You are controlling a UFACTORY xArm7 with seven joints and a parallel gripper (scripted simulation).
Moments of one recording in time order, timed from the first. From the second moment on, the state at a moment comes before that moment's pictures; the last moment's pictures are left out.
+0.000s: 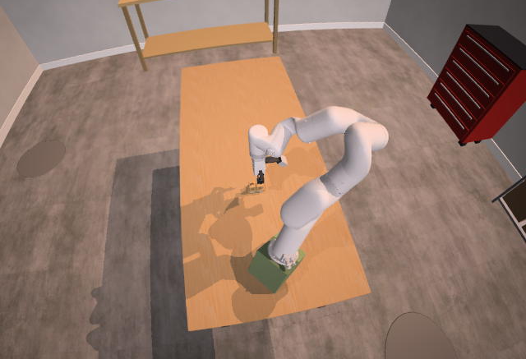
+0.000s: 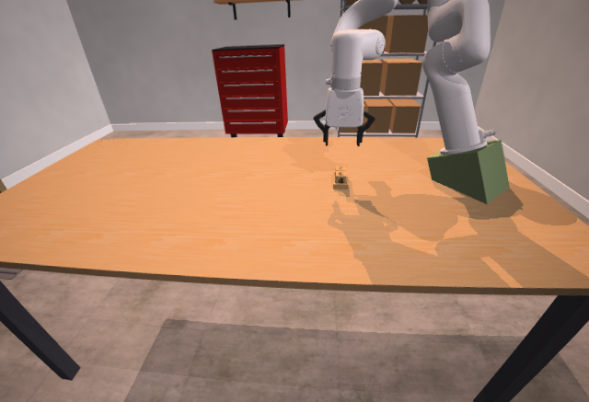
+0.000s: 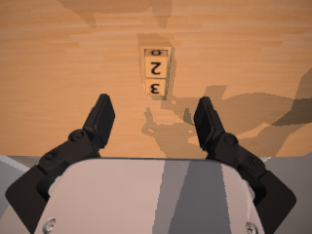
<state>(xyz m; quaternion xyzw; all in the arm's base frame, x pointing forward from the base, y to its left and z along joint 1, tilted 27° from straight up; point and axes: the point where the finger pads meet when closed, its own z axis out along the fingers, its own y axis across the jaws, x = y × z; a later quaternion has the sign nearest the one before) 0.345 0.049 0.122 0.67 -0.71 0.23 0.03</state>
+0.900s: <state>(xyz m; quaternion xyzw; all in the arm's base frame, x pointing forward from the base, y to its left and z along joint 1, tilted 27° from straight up) 0.337 0.061 0.151 0.67 -0.71 0.23 0.02</state>
